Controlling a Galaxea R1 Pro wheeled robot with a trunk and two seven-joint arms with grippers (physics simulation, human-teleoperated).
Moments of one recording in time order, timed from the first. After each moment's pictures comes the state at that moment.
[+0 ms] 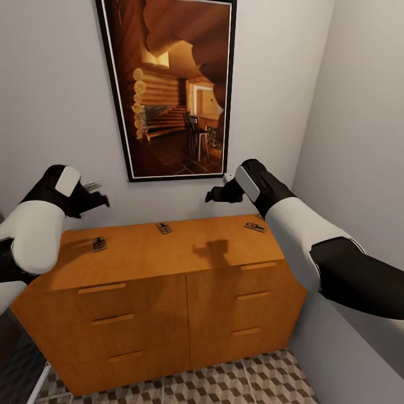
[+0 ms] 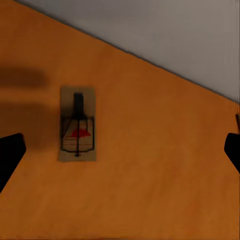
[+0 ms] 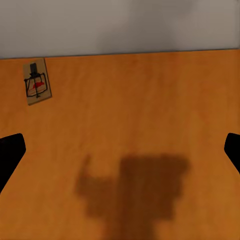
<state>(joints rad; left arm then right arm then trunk) -1.51 0.17 0.37 -0.41 0.24 1.01 0.49 -1.52 0.17 0.21 -0.43 -0.40 1.01 -0.07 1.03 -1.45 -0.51</state>
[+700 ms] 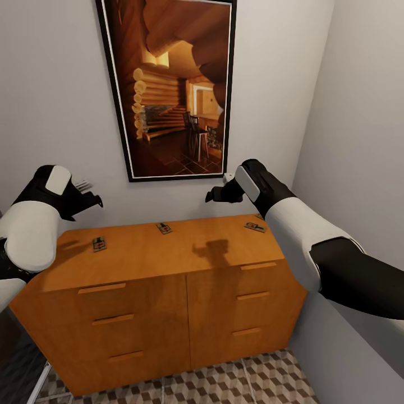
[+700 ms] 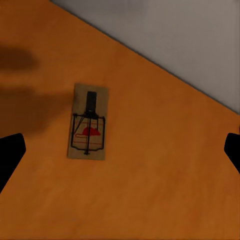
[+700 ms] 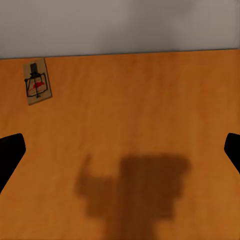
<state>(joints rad) -1.51 0.19 0.49 -0.43 0.24 1.01 0.56 -1.52 0.17 0.21 -0.43 -0.40 1.01 -0.07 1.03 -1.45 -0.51</state>
